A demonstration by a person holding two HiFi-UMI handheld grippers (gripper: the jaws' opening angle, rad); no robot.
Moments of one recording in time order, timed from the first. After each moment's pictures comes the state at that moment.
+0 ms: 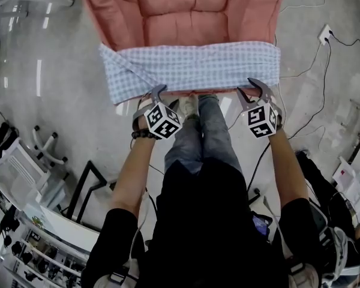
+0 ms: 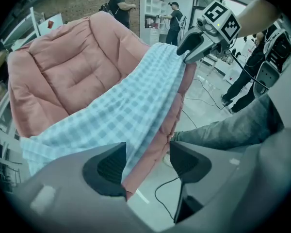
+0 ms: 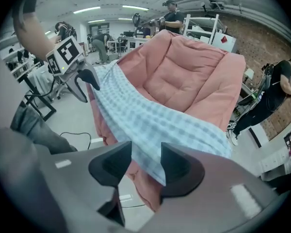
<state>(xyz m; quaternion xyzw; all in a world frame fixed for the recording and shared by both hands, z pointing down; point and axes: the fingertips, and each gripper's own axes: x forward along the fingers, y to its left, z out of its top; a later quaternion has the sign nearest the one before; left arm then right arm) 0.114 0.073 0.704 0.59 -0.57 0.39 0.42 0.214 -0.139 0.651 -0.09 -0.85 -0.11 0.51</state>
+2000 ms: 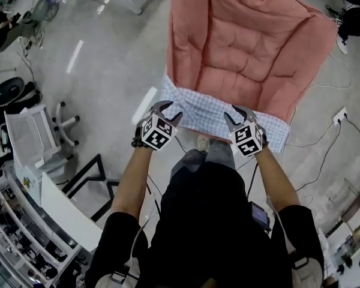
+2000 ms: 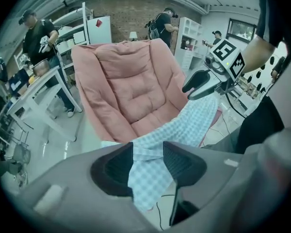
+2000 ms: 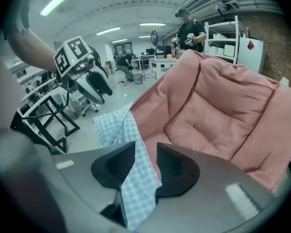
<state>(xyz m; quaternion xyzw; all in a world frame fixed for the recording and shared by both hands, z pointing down) -0.056 0.111 0.553 0.49 -0.70 0.28 0.44 0.008 -0.054 0.561 -0.26 -0.86 -0.07 0.44</state>
